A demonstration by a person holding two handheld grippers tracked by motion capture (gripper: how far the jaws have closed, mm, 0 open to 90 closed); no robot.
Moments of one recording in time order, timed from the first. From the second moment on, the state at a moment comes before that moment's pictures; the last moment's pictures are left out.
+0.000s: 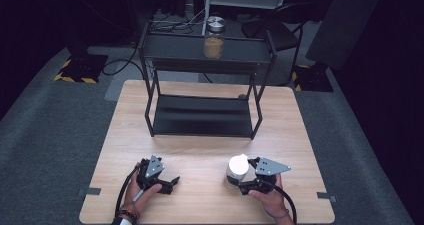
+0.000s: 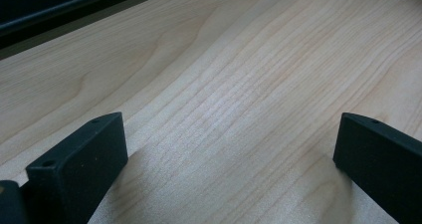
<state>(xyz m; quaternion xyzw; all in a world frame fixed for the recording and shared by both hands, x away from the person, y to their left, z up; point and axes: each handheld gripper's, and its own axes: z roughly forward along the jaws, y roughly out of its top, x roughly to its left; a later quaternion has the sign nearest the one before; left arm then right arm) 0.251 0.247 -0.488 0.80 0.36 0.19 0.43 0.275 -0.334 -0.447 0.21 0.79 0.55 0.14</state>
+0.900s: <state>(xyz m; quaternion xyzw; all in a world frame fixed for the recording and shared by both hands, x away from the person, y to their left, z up) 0.250 0.246 -0.488 0.80 0.36 0.19 0.43 0.314 -0.332 -0.325 0.26 0.77 0.54 0.20</state>
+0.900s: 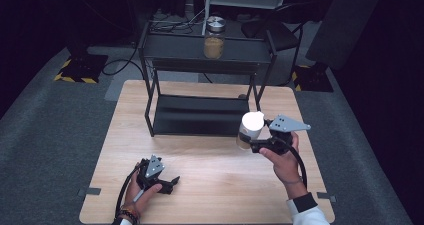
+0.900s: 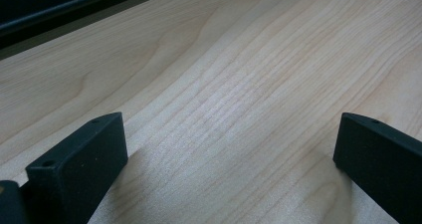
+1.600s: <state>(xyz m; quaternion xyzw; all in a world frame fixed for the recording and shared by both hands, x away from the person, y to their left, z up) 0.250 0.246 -0.488 0.80 0.36 0.19 0.43 0.360 -0.322 -0.230 0.29 0.74 0.56 0.24</state>
